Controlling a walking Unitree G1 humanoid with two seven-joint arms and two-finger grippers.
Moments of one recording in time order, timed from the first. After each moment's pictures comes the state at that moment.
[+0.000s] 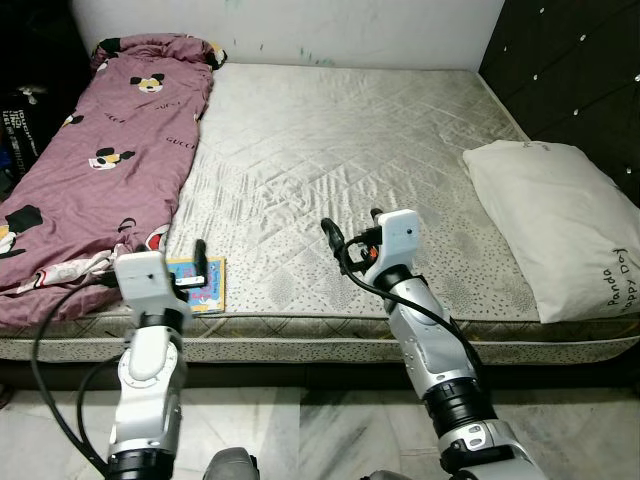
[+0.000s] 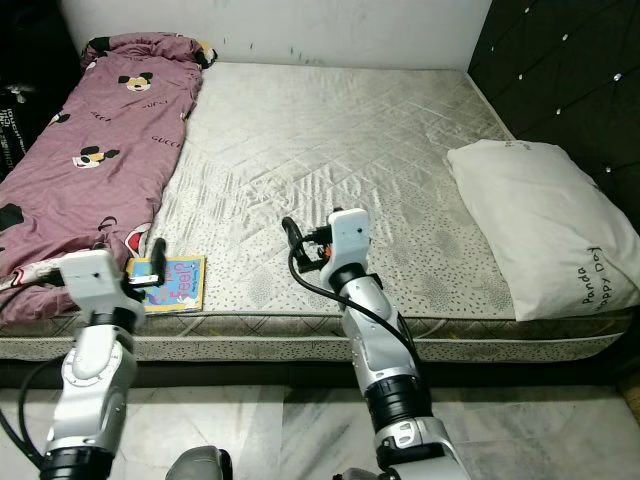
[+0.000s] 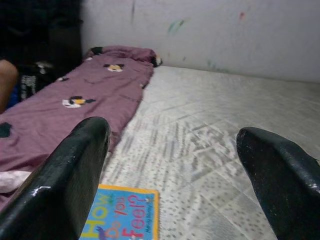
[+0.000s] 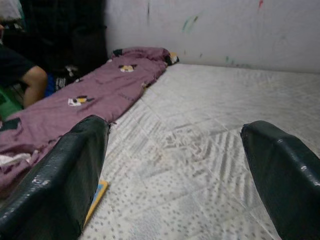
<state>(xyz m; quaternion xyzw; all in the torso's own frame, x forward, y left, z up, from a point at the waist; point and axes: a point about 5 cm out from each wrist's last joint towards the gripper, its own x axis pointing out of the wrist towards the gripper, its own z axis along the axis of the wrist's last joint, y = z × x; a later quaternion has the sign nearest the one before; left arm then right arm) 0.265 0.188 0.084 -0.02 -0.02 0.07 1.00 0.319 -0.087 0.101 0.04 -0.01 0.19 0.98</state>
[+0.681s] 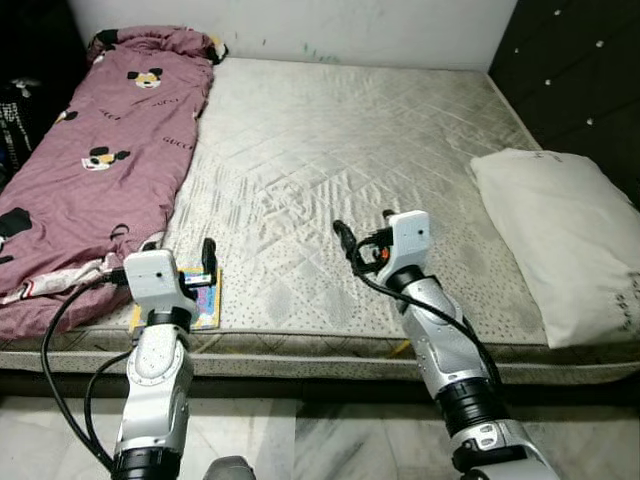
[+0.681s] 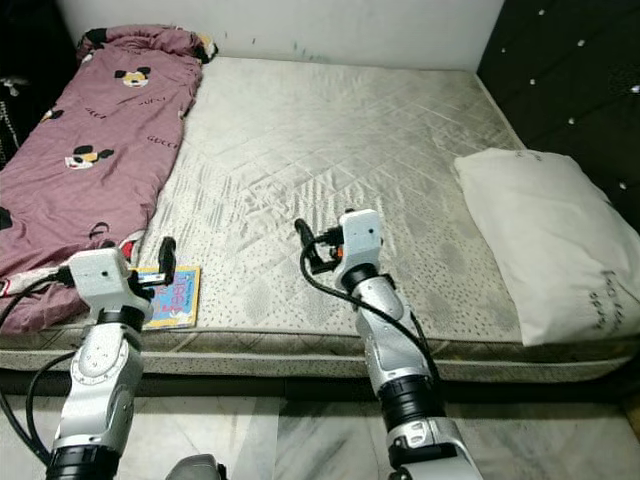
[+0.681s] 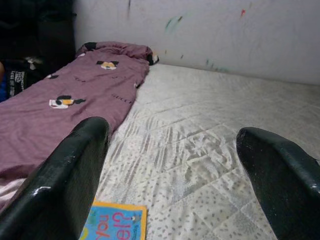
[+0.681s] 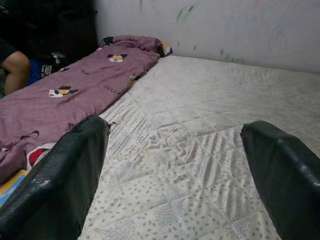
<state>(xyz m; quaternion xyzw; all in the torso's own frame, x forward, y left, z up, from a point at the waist) 0.270 0.183 0.090 -0.02 -0.03 0.06 1.00 0.321 -0.100 0.102 0.02 -0.01 0.18 0.98</state>
